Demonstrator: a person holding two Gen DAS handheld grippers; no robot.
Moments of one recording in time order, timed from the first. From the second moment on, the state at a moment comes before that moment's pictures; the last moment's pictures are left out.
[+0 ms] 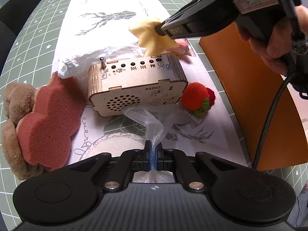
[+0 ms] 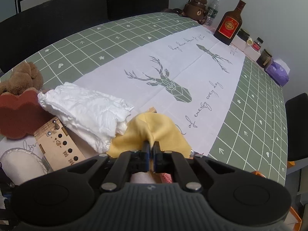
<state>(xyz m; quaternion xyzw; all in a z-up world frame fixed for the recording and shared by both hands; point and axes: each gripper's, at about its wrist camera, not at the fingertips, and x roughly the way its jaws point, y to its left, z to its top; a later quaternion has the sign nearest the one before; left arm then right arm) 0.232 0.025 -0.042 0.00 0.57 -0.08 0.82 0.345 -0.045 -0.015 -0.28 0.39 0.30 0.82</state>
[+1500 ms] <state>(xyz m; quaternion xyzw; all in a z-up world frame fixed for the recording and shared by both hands) 0.161 -0.079 0.100 0.09 0.38 -0.13 0.91 0.178 -0.192 0.137 -0.26 0.26 0.21 0.91</state>
